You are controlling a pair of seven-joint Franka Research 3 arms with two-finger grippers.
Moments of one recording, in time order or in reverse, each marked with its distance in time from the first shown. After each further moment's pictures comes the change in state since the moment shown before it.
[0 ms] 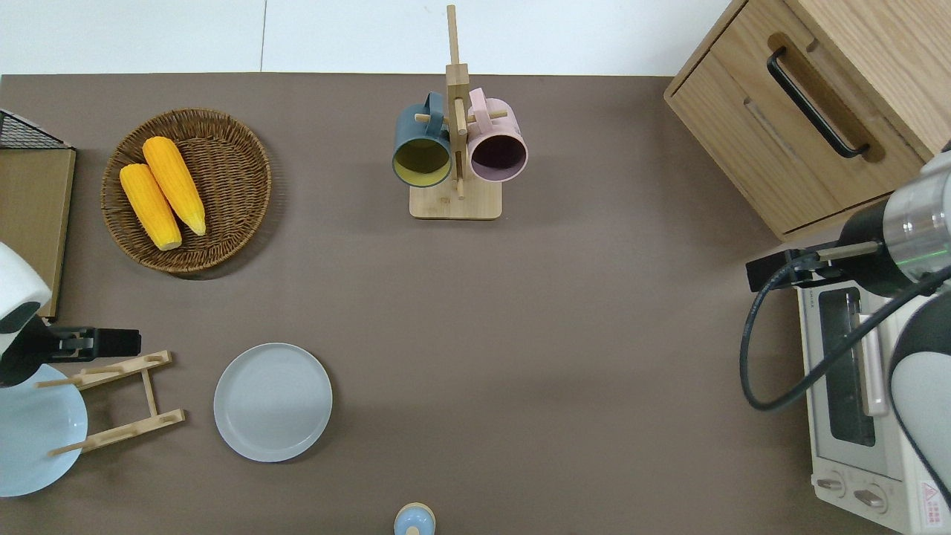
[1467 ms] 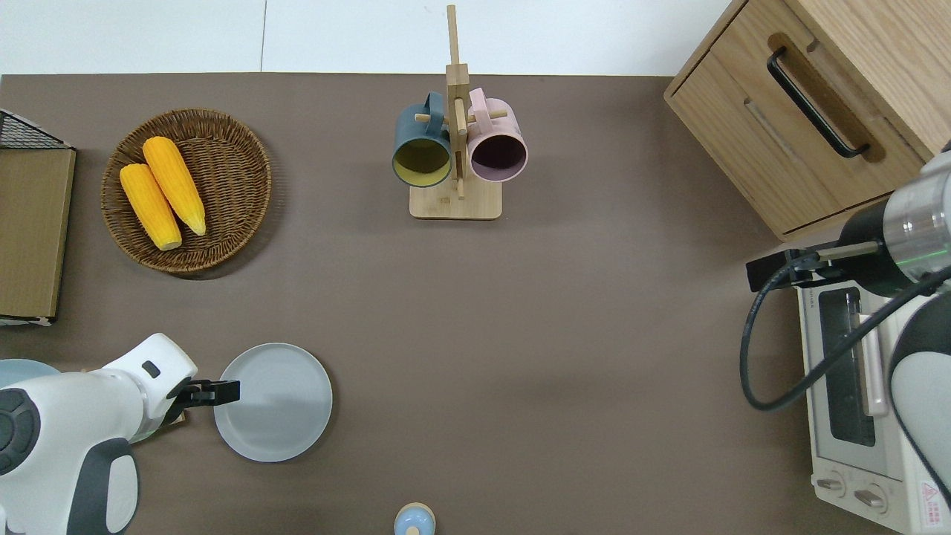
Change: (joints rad) left arm -0.001 -0.041 -0.016 -0.598 -0.024 0.593 0.000; right arm 0.000 0.000 0.000 0.000 0.000 0.000 0.000
